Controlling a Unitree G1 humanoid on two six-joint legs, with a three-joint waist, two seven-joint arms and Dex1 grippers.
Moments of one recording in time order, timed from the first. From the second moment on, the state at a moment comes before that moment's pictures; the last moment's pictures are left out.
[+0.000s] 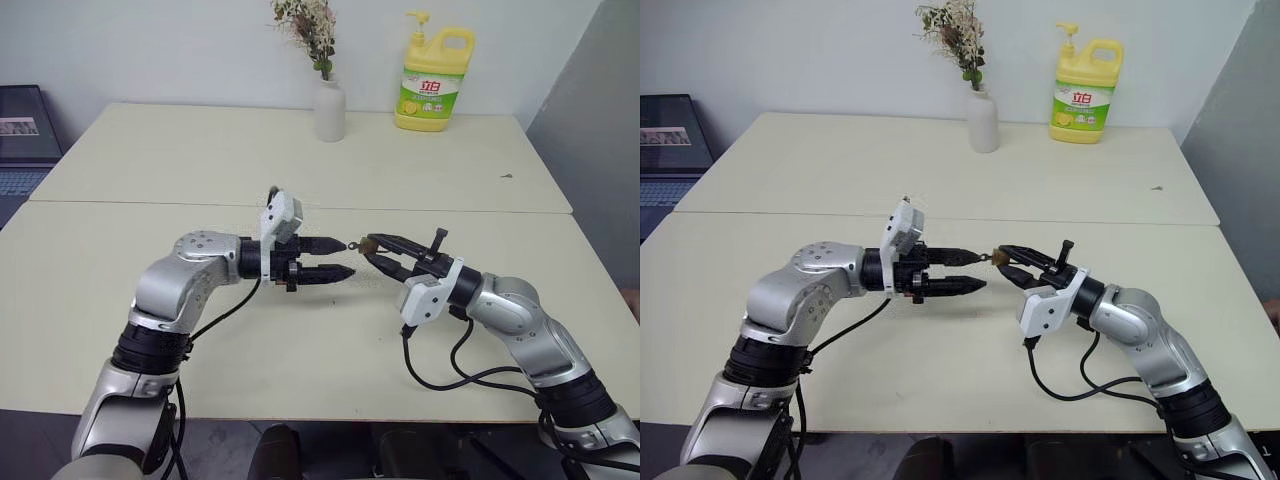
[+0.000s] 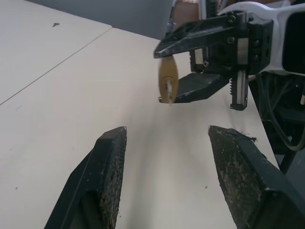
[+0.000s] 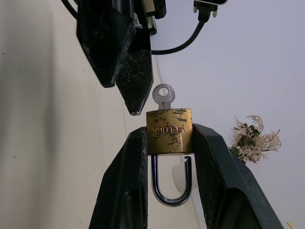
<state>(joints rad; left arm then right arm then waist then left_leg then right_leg) -0.60 0.56 -0.10 -0.09 -0.53 0.71 -1.11 -0.34 -0.57 0.24 -0.20 -0.37 -0.43 0.50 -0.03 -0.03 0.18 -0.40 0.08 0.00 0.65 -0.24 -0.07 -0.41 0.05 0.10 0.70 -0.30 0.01</state>
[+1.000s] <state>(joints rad) -0.66 0.53 -0.11 -0.14 -0.61 0.81 -1.03 -0.35 -0.57 0.24 -0.21 -0.38 -0.47 0.51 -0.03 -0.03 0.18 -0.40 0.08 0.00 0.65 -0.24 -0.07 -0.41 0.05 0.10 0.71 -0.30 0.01</state>
